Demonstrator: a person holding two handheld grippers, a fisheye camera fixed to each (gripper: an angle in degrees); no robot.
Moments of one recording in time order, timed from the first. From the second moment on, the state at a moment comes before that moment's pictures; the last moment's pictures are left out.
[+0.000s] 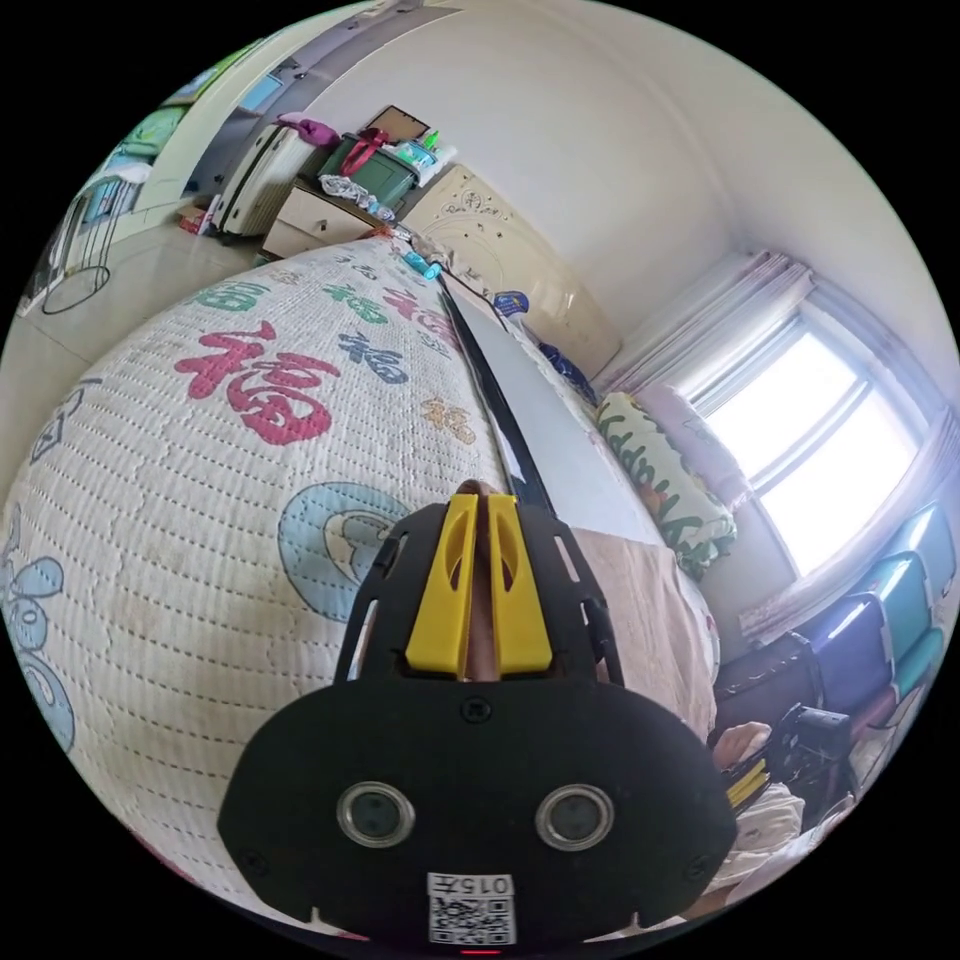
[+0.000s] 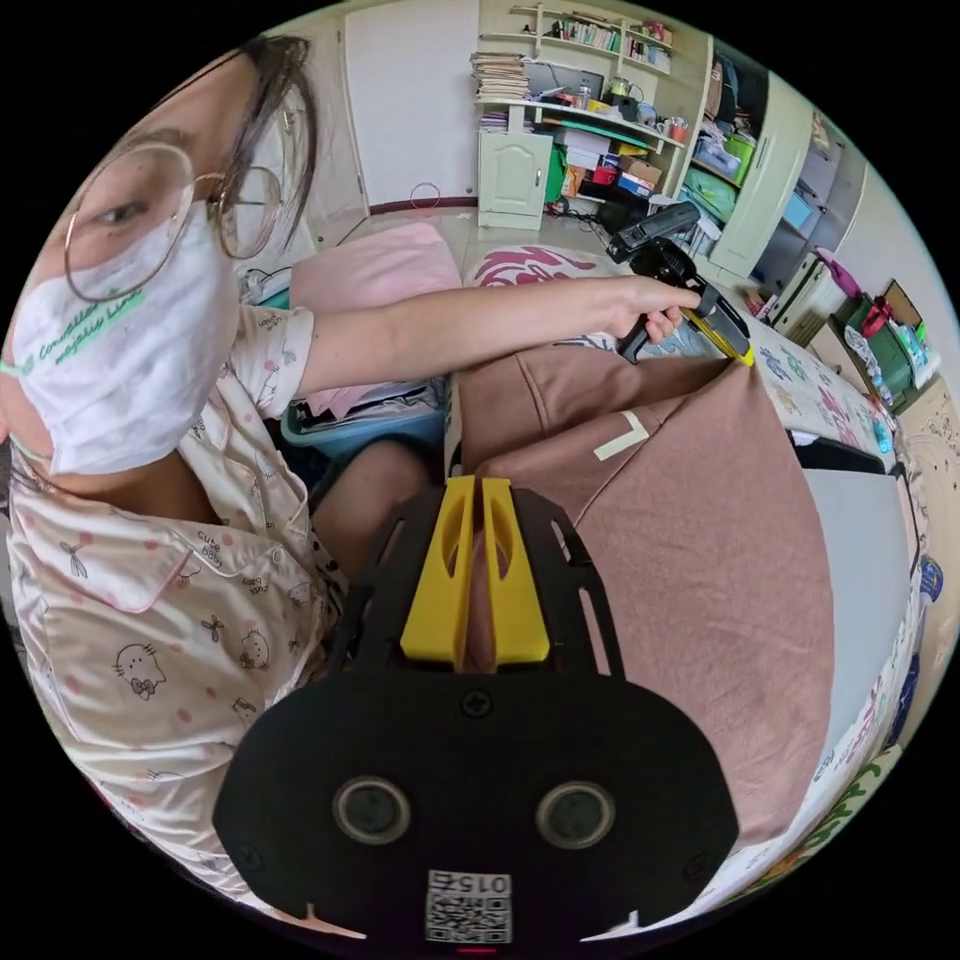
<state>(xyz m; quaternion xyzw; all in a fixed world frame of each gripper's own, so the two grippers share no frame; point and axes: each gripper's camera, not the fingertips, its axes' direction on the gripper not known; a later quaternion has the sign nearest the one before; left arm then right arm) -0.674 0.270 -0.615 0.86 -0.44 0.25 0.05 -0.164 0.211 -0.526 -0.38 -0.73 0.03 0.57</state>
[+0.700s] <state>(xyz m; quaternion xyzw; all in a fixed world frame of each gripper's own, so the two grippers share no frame) -0.644 0.136 -0.409 0.83 -0.45 0.17 -0.29 0.287 0.237 -0.712 -0.40 -0.10 0.15 0.90</state>
